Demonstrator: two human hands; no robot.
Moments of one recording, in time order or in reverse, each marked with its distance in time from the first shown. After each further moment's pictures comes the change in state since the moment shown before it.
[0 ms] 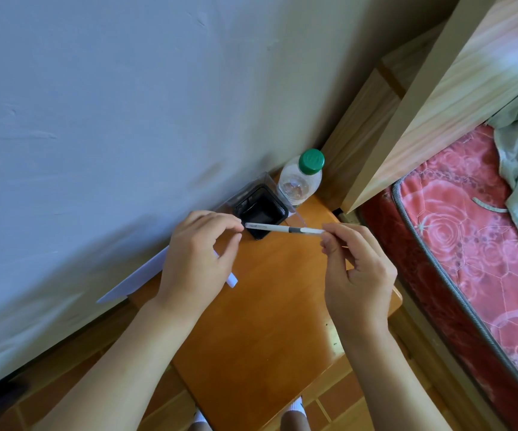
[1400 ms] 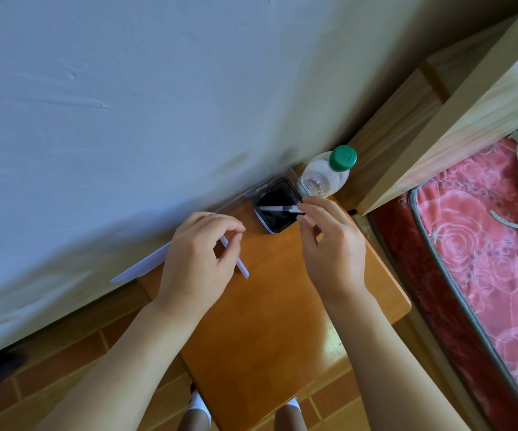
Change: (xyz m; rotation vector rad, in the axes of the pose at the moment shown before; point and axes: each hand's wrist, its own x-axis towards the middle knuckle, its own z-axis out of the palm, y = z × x) left_hand -0.024 -0.016 -0.013 0.025 0.021 -0.043; right_hand 0.022 0.002 0.055 -0.240 -0.206 -0.200
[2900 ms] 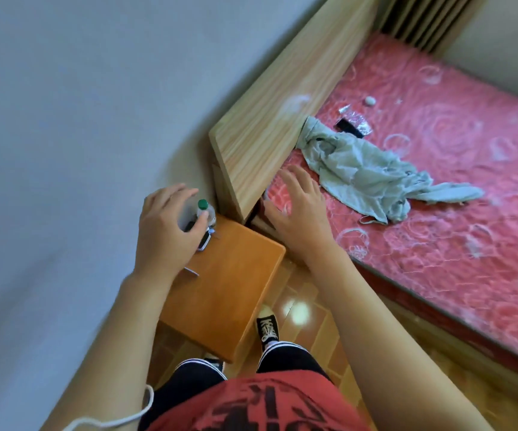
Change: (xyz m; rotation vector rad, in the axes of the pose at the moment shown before) left_hand 0.021 0.293 -0.232 -0.020 -0.054 0.337; right_hand -0.056 -0.171 -0.391 -0.063 0.128 0.382
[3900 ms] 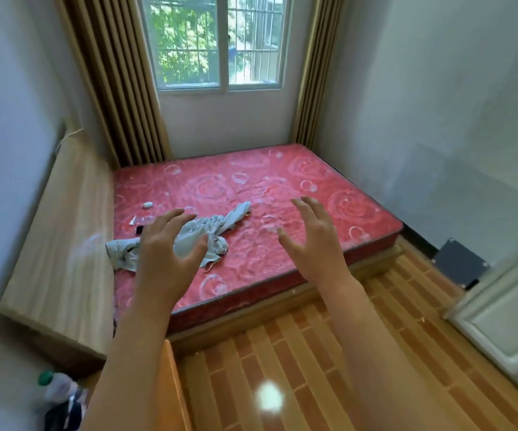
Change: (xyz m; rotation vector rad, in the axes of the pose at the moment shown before) left_hand -0.081 0.292 -0.043 -0.561 -0.316 0.730; right_hand -0.352 -0.015 -0.238 -0.171 0.842 0.534
